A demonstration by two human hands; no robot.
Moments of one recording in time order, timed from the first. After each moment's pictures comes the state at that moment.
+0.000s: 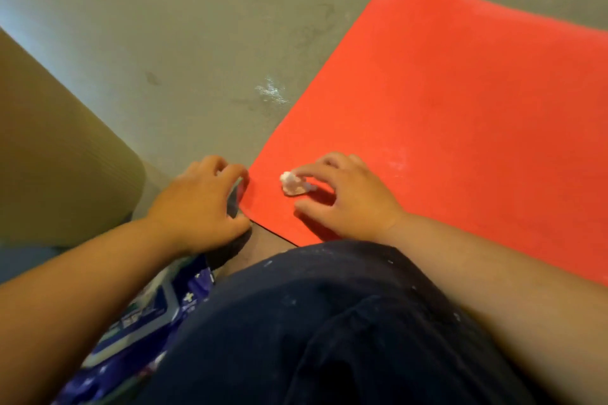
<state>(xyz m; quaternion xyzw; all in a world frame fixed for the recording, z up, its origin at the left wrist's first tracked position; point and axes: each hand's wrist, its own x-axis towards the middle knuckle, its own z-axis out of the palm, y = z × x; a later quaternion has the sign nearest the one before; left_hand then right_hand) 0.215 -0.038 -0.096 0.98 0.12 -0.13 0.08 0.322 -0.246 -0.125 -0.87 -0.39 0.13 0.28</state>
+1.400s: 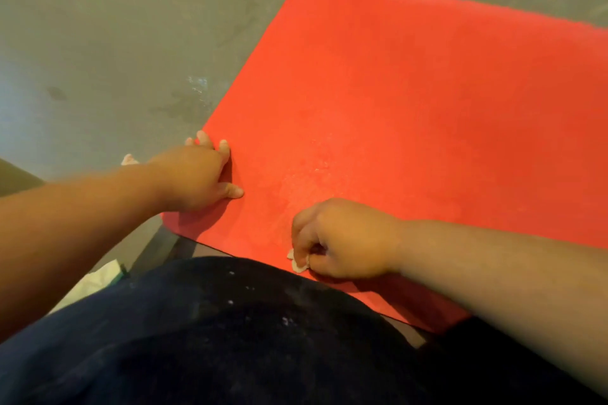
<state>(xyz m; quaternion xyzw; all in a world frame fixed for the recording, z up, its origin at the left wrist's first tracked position) 0.315 -0.089 -0.099 0.95 0.05 -0.32 -0.07 0.317 -0.334 -0.104 -0.77 -0.53 0.29 0.21</state>
